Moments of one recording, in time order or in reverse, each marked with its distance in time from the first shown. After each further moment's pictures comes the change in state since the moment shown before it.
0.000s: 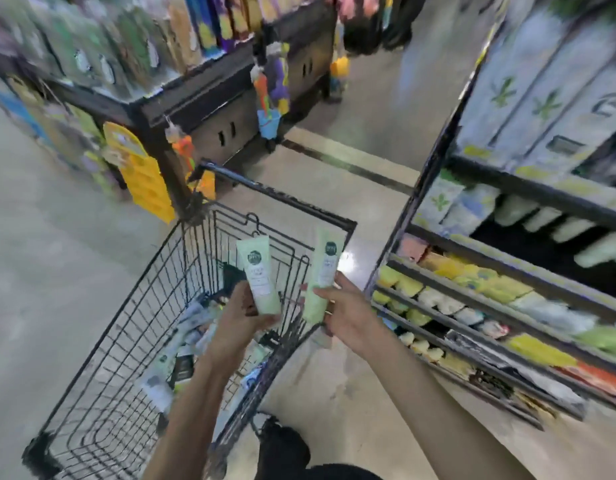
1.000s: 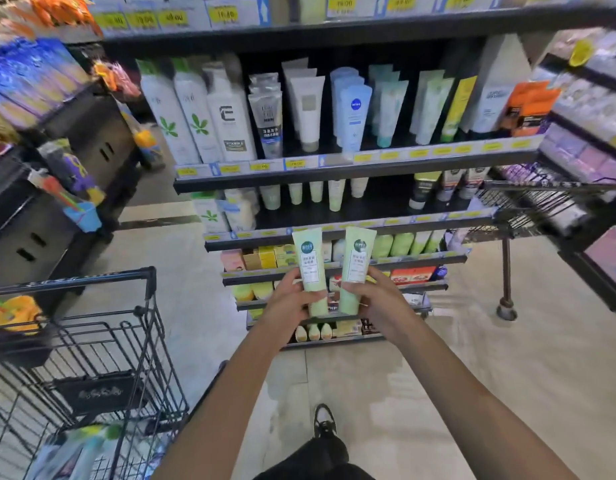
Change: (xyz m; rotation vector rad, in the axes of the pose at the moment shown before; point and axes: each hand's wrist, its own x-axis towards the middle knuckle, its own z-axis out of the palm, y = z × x) left_hand -0.096 0.001 0.407 0.040 -0.738 -0.101; right_hand -0.276 -0.027 -0.324 0.095 0.573 -0.429
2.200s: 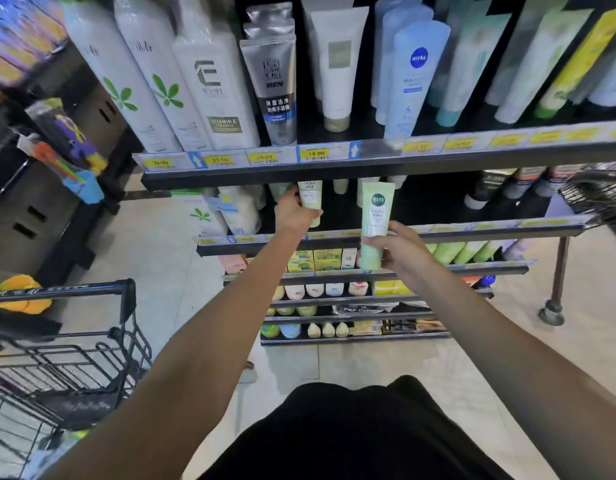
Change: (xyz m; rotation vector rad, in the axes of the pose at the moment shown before) left_hand 0.289 0.084 -0.053 0.621 0.462 0.263; right_hand 0.213 -0.046 -0.009 -0.141 0.055 0.042
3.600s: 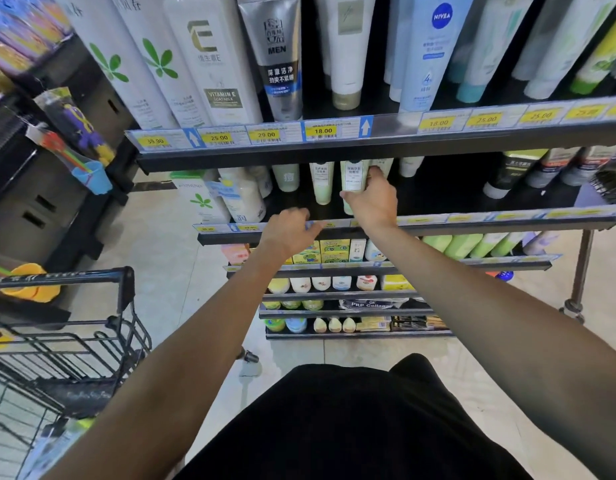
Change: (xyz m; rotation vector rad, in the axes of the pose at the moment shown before) left_hand -0.010 -0.056 -0.014 0.847 -0.171 0.307; right_hand 0.075 -0.016 0.066 -0.632 0.384 -0.423
